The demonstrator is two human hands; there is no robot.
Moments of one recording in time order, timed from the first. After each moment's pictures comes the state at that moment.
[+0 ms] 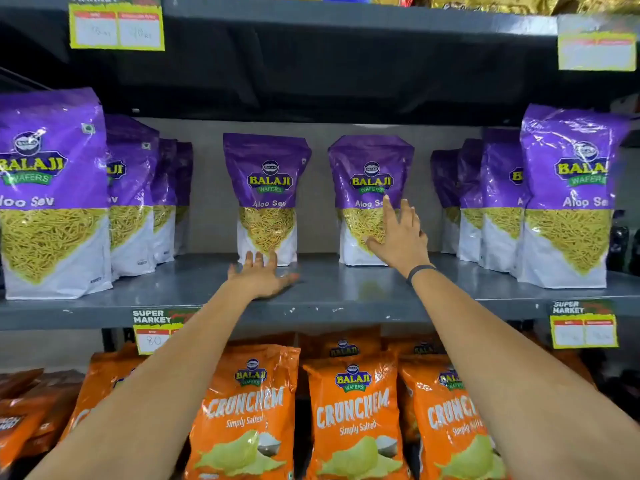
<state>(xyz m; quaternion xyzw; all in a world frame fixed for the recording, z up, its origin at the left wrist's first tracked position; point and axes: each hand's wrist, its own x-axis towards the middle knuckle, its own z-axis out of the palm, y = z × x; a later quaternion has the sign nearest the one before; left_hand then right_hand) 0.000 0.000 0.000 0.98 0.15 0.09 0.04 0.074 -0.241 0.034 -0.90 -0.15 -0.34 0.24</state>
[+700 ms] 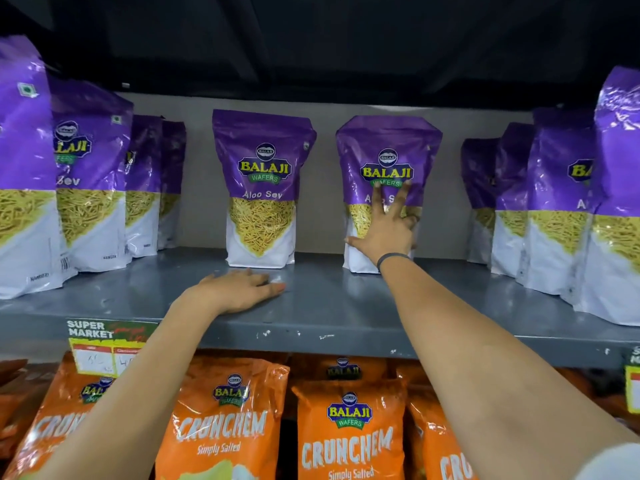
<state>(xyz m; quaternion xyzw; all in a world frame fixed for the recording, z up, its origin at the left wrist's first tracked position) 0.005 0.002 0.001 0.99 0.15 0.03 0.04 0.162 -0.189 0.039 -0.92 -0.09 -0.36 0.15</state>
